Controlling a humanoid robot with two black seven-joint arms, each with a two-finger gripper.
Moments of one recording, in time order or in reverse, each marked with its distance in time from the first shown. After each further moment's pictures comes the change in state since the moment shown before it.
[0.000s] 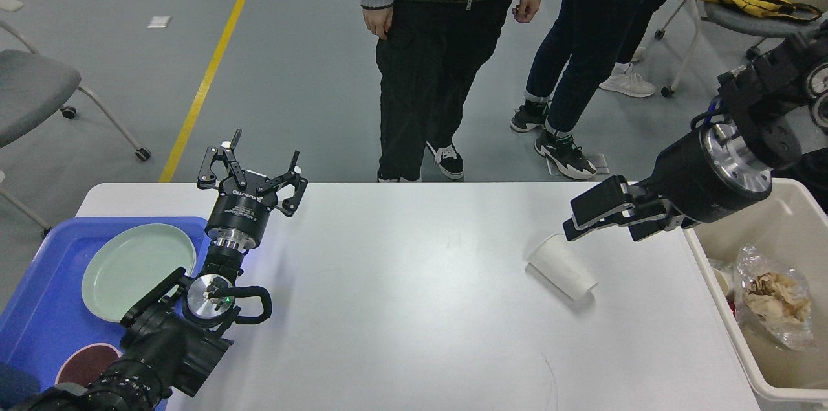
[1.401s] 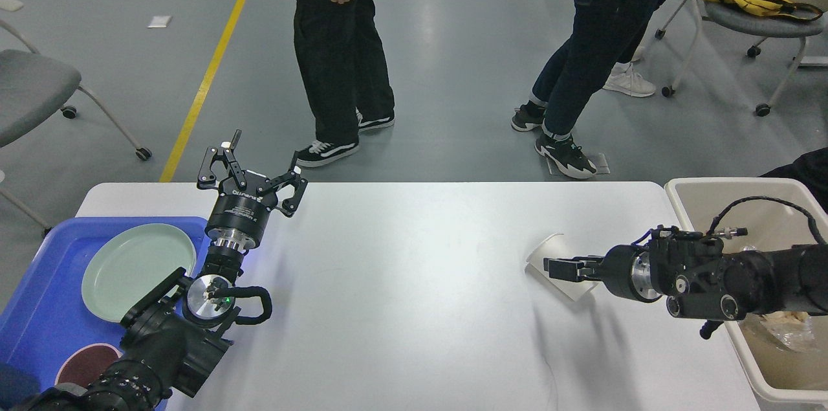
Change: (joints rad) left arm 0.001 0.000 0.000 0.000 0.000 0.000 0.000; right arm -1.019 0.290 0.122 -0.666 -0.298 -0.867 0.253
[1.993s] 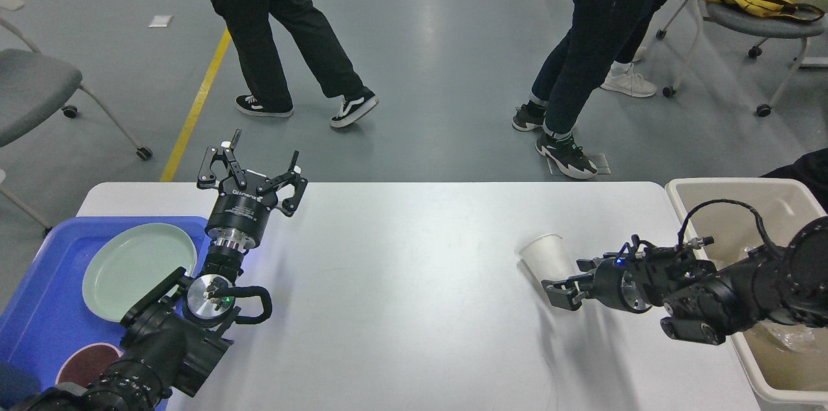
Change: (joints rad) left arm -0.001 0.000 0.000 0.000 0.000 0.000 0.000; right arm -0.082 0.137 -0.144 -0.183 -0.125 -0.059 0.002
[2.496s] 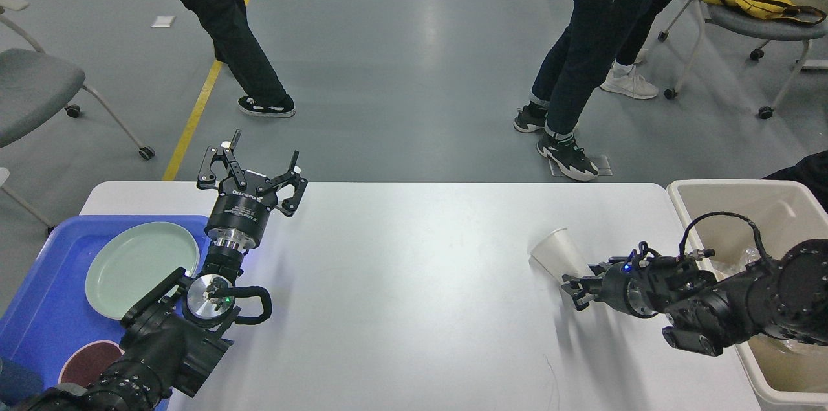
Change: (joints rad) left arm 0.000 0.000 0.000 0.000 0.000 0.000 0.000; right arm -0.072 0.010 -0.008 -0.092 0.001 0.014 -0.087
